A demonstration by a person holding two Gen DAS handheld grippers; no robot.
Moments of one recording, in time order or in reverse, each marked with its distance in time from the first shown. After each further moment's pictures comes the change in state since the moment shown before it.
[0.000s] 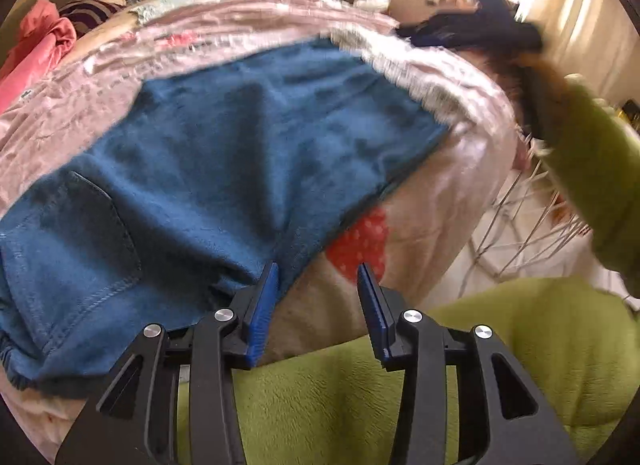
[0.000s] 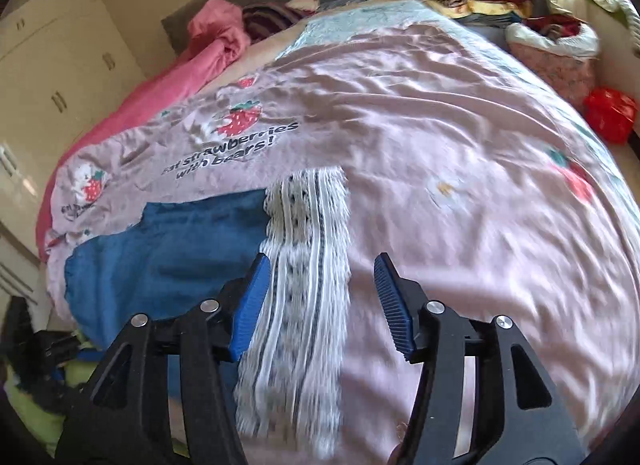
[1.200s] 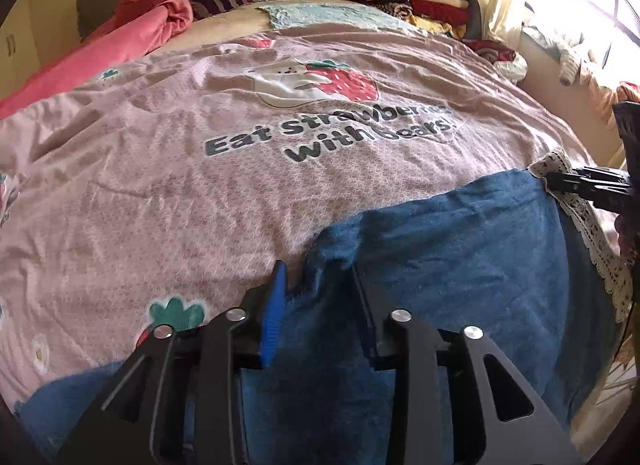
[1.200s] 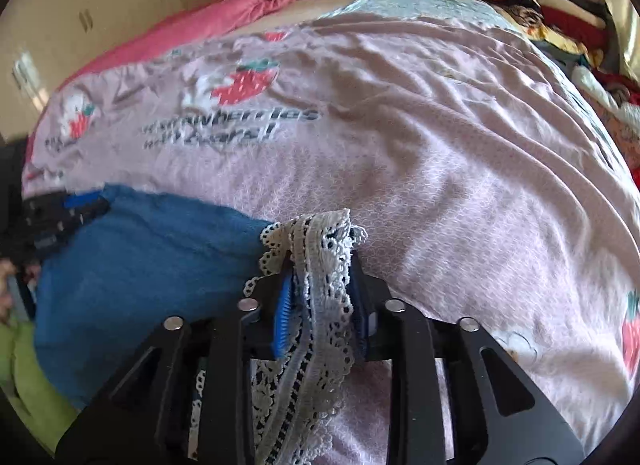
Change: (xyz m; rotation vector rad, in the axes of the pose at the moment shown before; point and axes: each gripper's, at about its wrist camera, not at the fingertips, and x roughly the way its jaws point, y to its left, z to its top) left arm 0.072 0.139 0.118 -0.302 -0.106 0.337; right arm 0.074 0.003 0.050 -0.199 0.072 0.009
